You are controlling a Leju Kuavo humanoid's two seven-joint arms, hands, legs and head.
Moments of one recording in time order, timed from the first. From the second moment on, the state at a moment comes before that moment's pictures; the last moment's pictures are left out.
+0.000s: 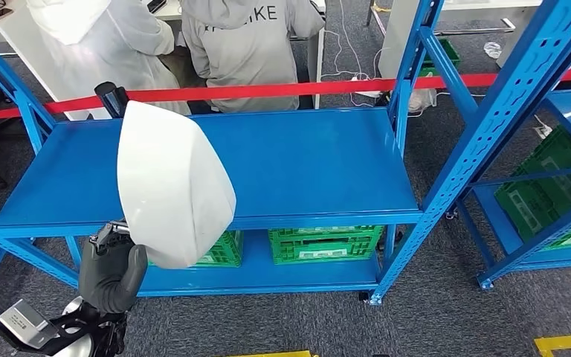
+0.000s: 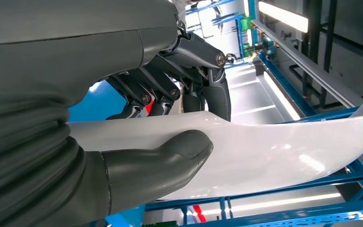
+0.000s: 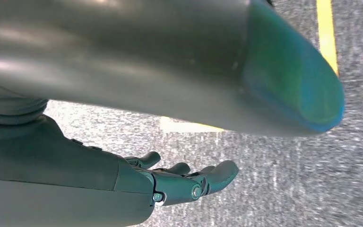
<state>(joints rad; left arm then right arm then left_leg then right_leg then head) -0.03 -0.04 -0.23 -1.70 0.04 -0.41 -0.70 -0.06 0.14 -0.99 -0.20 0.83 -0.02 -0.16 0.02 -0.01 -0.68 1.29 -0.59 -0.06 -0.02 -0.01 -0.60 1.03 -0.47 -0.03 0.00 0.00</state>
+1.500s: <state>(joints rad) -0.02 -0.11 -0.20 -1.74 -0.02 -0.40 -0.64 -0.07 0.14 -1.00 -0.20 0.85 0.01 -0.16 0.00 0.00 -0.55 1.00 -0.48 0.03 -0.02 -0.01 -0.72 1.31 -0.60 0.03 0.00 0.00</state>
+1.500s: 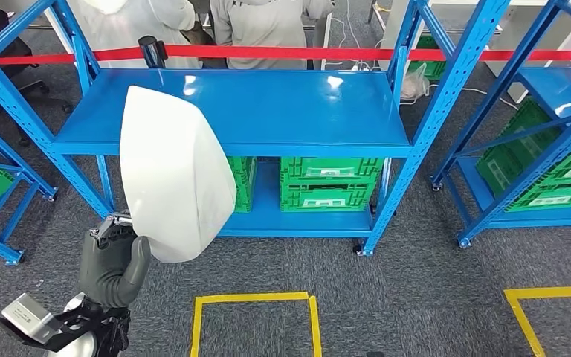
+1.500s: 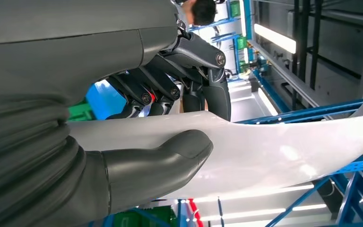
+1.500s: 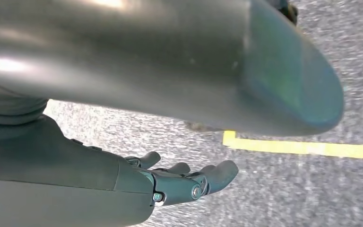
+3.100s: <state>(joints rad) -0.03 -0.08 -0.20 -1.77 -0.05 -0.38 -0.66 -0.07 0.16 -1.04 -0.20 0.84 -0.03 -0.20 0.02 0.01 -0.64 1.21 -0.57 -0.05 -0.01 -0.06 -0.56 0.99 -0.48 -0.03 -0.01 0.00</state>
